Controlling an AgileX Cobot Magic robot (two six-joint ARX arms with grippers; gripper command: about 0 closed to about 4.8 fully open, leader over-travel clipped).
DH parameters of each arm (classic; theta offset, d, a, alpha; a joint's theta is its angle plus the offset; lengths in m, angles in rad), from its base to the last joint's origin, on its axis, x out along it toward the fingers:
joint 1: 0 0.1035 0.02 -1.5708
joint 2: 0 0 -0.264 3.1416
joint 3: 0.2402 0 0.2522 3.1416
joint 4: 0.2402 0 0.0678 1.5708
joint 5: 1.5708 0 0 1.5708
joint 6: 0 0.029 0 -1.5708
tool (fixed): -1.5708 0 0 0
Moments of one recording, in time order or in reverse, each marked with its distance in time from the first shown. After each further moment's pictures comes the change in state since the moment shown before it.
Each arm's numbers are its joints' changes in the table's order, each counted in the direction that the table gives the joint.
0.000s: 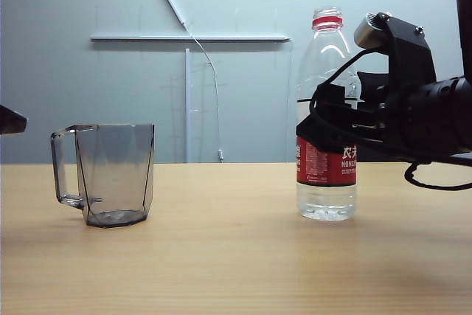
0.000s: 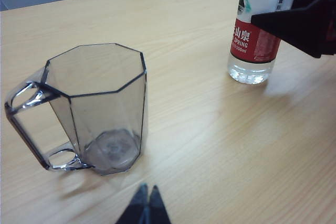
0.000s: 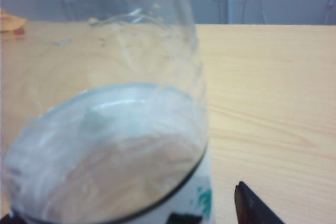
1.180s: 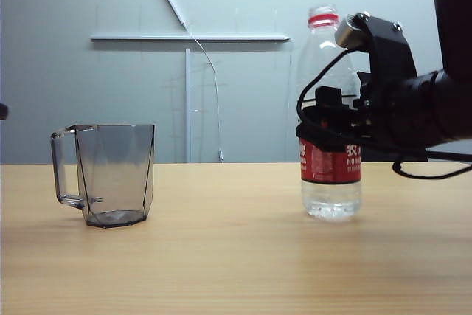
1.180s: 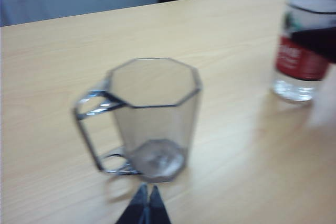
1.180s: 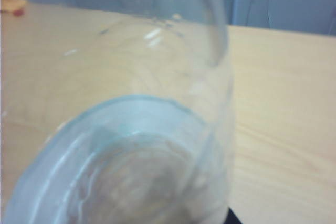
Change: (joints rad) left arm 0.126 -0.045 0.000 0.000 0.002 0.000; right arm 0.009 -0.043 0.066 0.128 0.024 -0.090
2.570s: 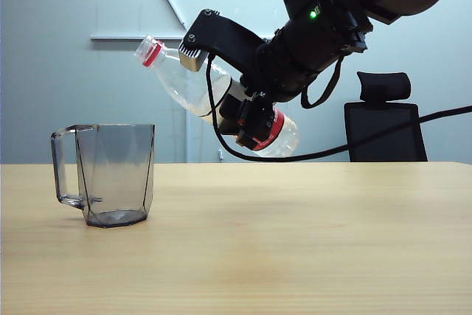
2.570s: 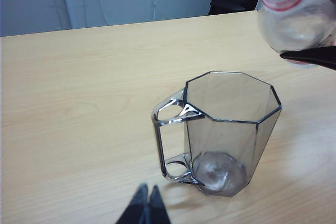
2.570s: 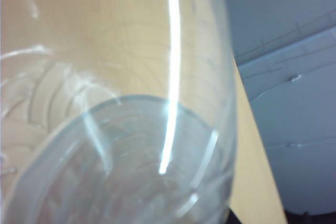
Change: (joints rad) left arm 0.171 -0.040 0.000 0.003 0.000 0.000; right arm 0.147 0.051 0.592 0.808 -0.057 -0.979
